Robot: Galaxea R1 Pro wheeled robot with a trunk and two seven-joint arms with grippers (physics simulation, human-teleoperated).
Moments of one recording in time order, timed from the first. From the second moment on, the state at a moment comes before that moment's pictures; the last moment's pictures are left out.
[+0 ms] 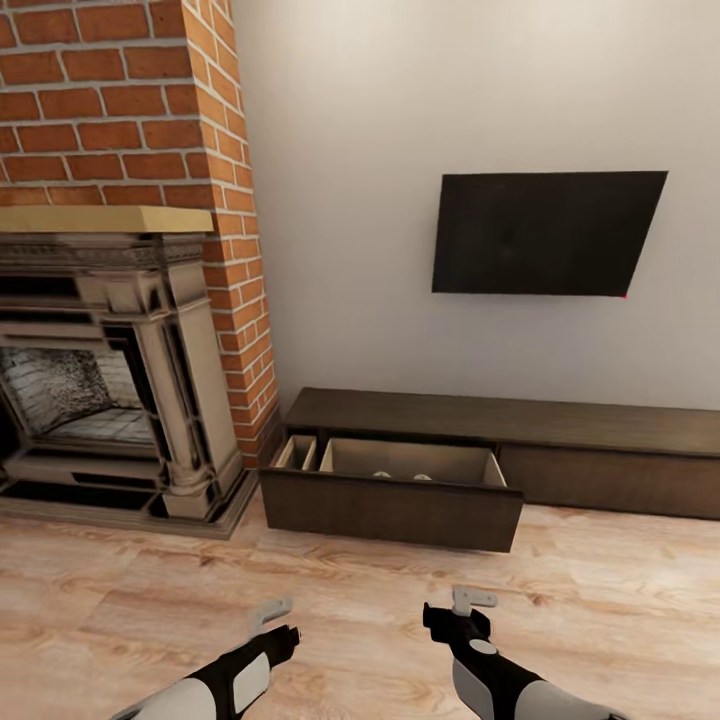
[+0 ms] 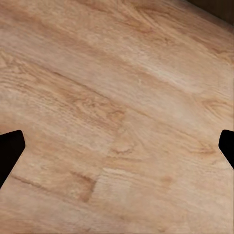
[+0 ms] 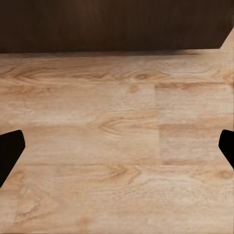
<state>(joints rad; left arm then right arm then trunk) -0.65 -0.12 0.42 -0.03 -0.09 -0.05 0.13 -0.63 0.07 0.86 -0.12 -0.92 -0.21 -0.20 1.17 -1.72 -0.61</state>
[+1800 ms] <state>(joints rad) -0.65 -0.13 0.29 -0.08 -0.09 -0.07 0.01 -0.63 0.07 0.86 -0.09 -0.93 -0.34 -0.21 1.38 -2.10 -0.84</state>
